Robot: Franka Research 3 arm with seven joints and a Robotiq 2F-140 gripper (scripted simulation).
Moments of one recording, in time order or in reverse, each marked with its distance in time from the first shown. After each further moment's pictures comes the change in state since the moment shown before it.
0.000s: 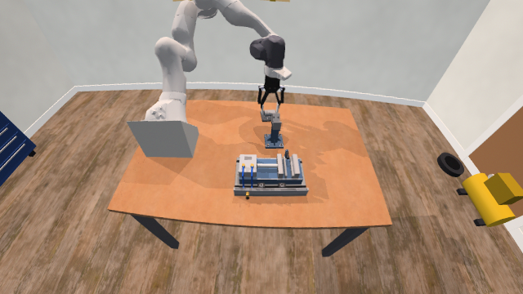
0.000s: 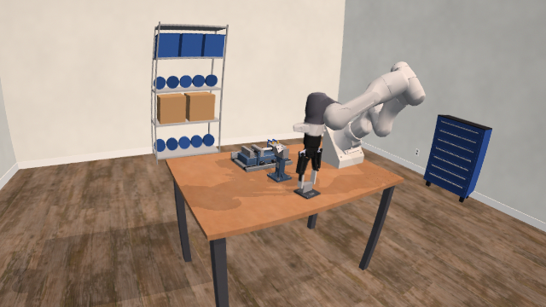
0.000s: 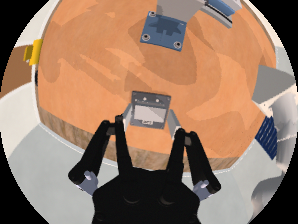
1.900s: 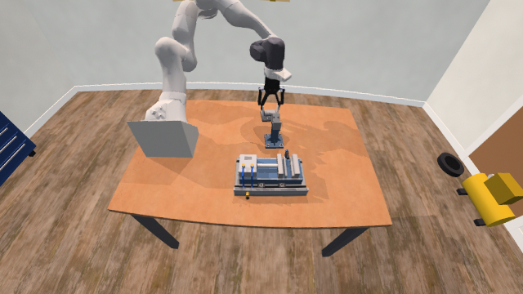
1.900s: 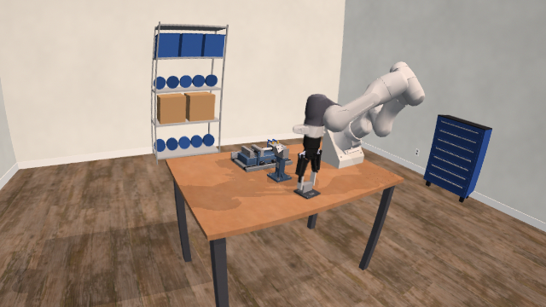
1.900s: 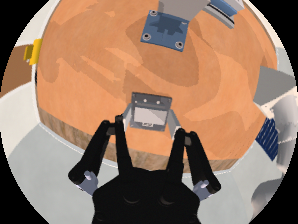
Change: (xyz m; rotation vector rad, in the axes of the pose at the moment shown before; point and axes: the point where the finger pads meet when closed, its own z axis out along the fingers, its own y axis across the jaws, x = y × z) arm 0.001 -0.001 0.008 0.004 0.003 -0.004
